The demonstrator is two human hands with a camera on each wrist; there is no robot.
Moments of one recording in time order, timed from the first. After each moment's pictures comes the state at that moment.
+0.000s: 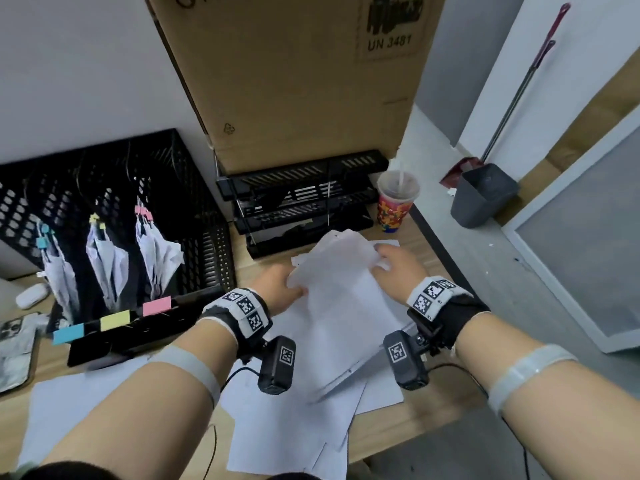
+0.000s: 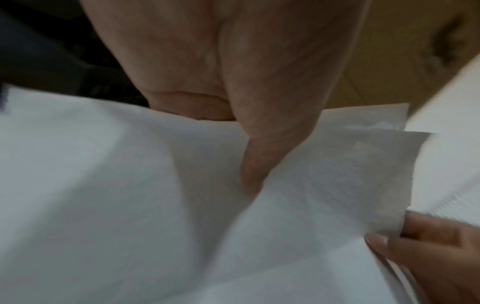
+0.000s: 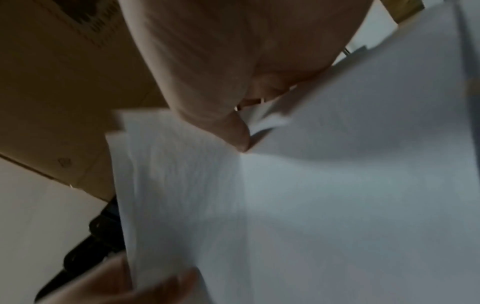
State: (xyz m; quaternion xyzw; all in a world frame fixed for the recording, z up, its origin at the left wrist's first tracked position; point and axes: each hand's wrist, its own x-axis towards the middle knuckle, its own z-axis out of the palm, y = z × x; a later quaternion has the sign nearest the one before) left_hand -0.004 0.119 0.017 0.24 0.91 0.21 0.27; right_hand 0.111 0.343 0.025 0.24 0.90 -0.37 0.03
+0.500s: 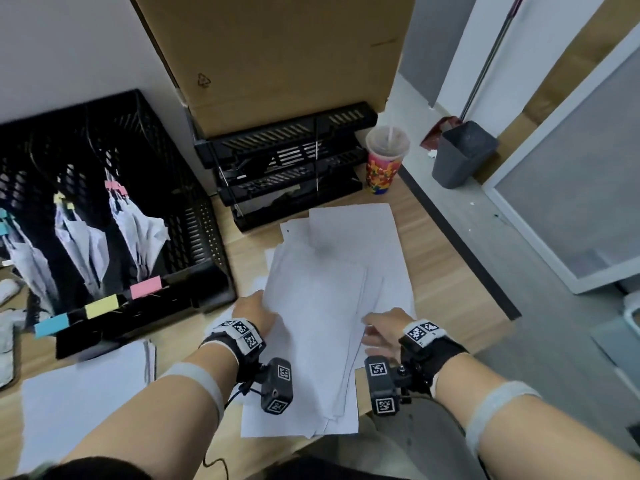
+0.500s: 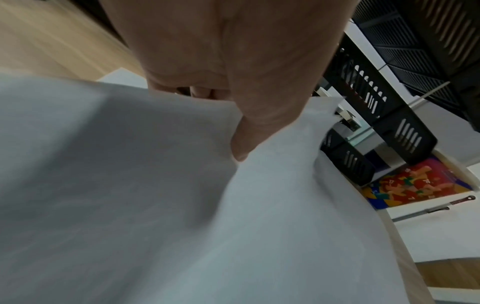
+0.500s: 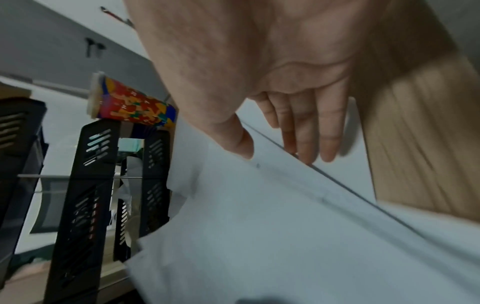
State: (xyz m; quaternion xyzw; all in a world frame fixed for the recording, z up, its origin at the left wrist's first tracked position) left_hand 0.028 0.053 -0.081 0.06 0.92 0.18 0.34; right_hand 0.201 0.260 -0.056 0.56 0.52 -0.61 0.23
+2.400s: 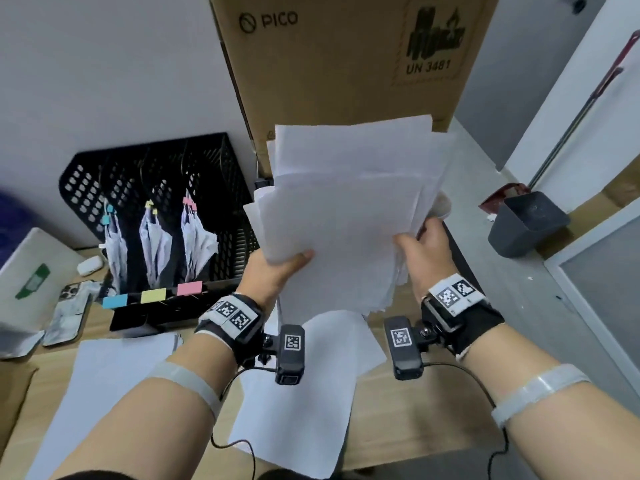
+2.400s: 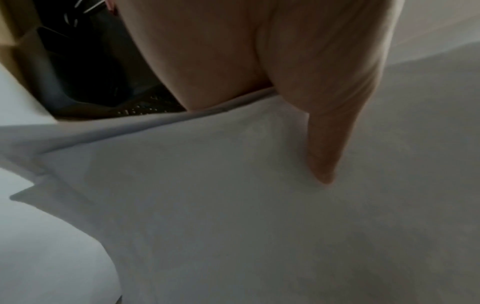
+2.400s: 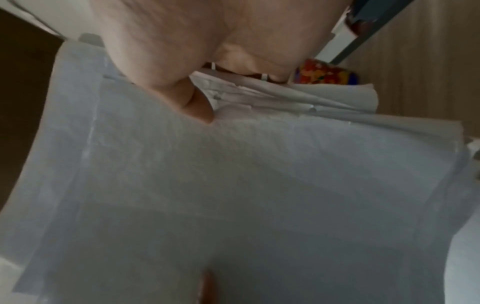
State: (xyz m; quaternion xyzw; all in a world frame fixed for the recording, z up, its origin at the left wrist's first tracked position) left_hand 0.022 0.098 0.061 0.04 0.66 0.73 0.16; right_hand 0.097 0.332 0.088 0.28 0.69 -0.64 -0.17
